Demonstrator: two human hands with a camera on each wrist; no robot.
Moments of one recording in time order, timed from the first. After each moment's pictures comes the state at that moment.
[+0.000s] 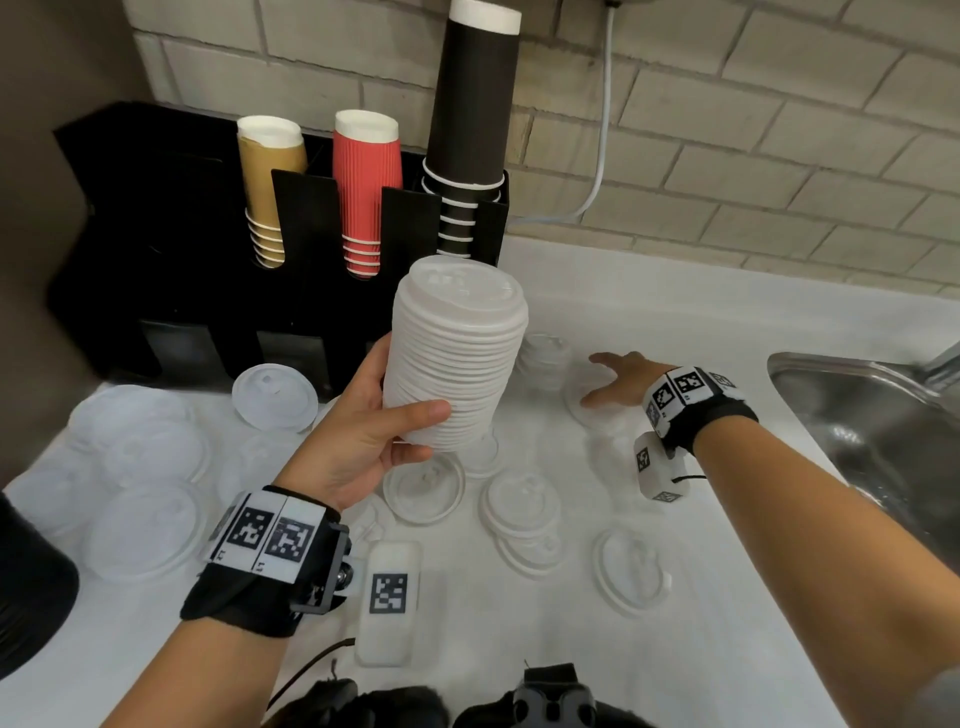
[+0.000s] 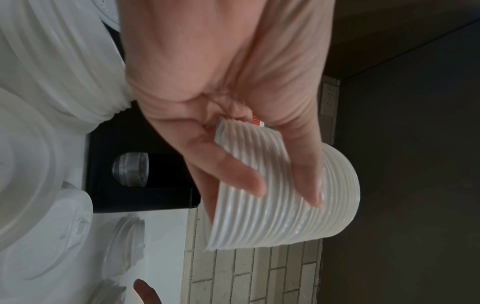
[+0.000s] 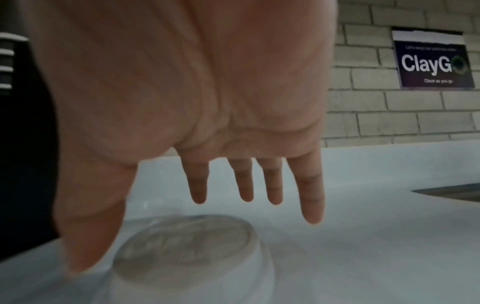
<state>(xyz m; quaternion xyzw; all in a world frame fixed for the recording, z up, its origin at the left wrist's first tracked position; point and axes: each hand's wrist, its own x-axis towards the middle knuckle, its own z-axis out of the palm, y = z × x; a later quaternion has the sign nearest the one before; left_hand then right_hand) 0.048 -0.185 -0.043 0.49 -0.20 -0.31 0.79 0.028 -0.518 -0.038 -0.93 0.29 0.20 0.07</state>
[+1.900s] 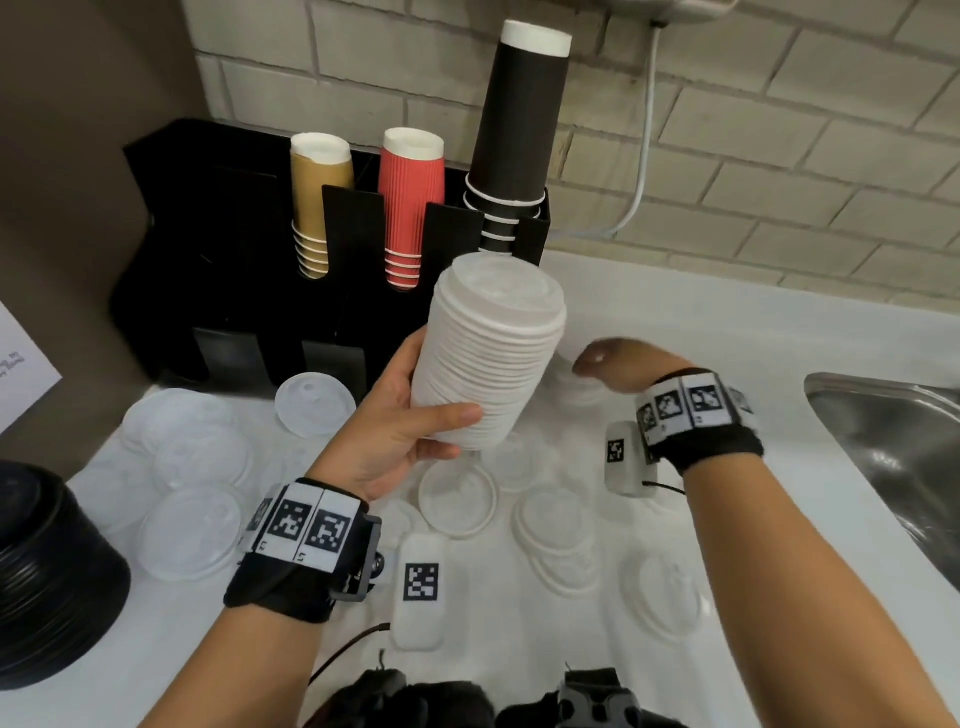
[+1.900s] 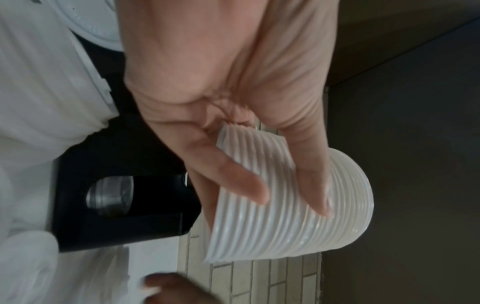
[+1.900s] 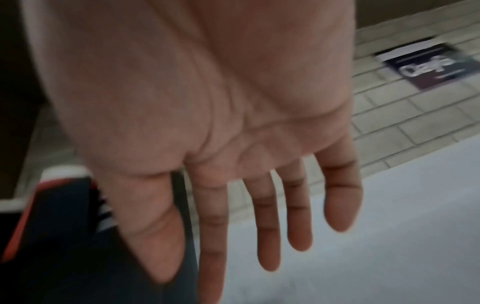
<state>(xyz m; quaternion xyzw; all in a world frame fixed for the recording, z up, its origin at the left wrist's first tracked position) 0.061 -0.176 -0.035 0.50 -0.22 -0.30 0.78 0.043 -0.440 0.016 -0.95 0.23 0.15 0.16</state>
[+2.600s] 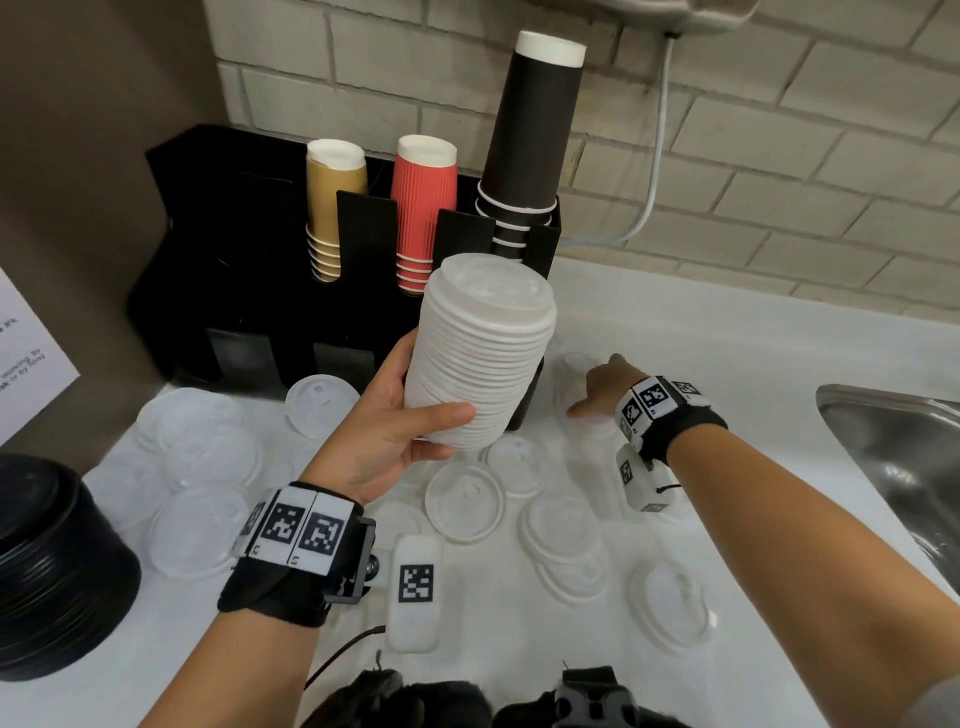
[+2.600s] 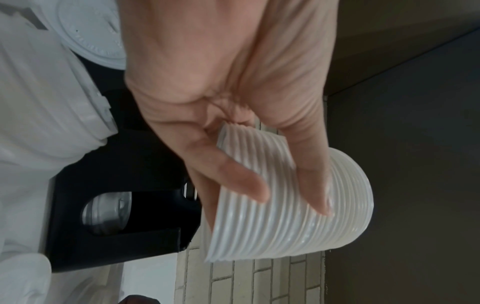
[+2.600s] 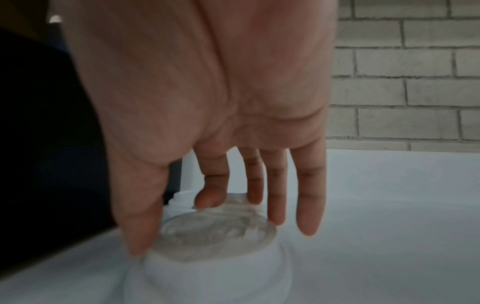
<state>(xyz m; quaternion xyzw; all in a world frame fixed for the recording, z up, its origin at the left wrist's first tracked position) 0.064 -0.165 -0.035 0.52 -0.21 -0.27 0.78 0.078 -0.460 -0.045 -0.95 0.22 0.22 -0.02</state>
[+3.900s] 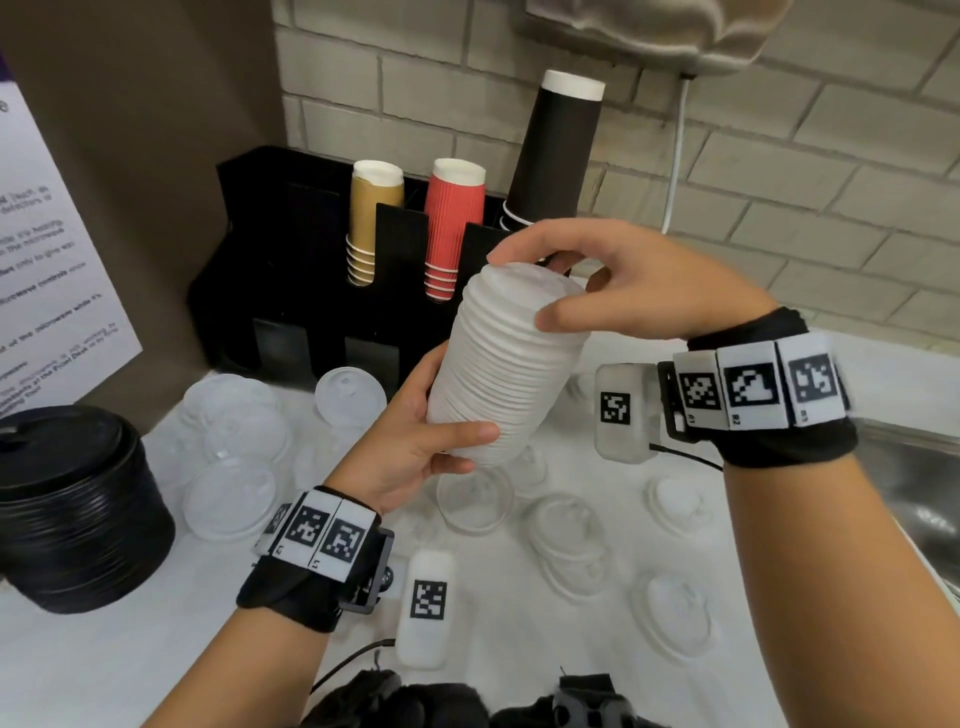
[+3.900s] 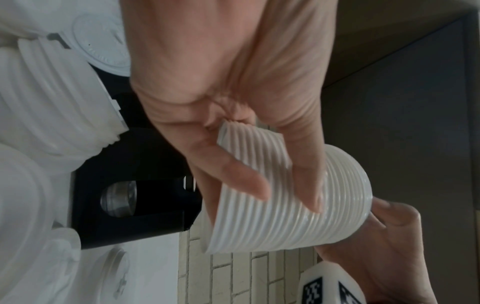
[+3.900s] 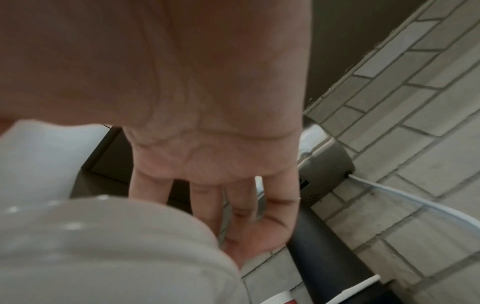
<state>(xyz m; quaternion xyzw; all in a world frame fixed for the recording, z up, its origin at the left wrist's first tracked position) 0.034 -0.164 -0.037 0.53 -0.22 -0.26 0.78 0.000 -0.350 0.135 -0.94 -0.18 -0.01 0.29</state>
